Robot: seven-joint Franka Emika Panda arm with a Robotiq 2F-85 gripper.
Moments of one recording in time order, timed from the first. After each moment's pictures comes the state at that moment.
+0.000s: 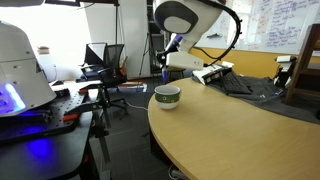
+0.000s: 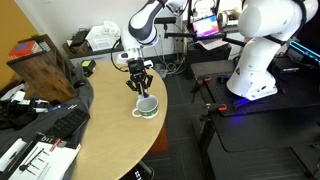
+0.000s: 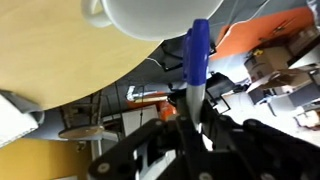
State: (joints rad) arm -1.35 1.03 1.11 -2.14 -0.16 2.27 -1.59
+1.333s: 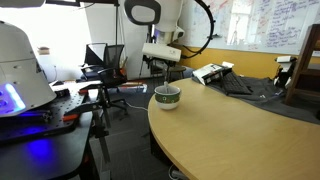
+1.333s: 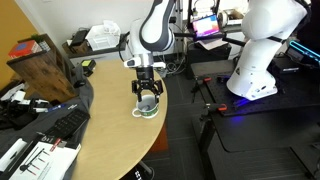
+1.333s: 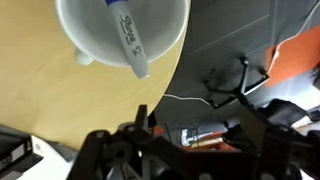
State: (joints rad) arm -1.13 0.56 1.01 -2.46 0.15 2.72 -1.42
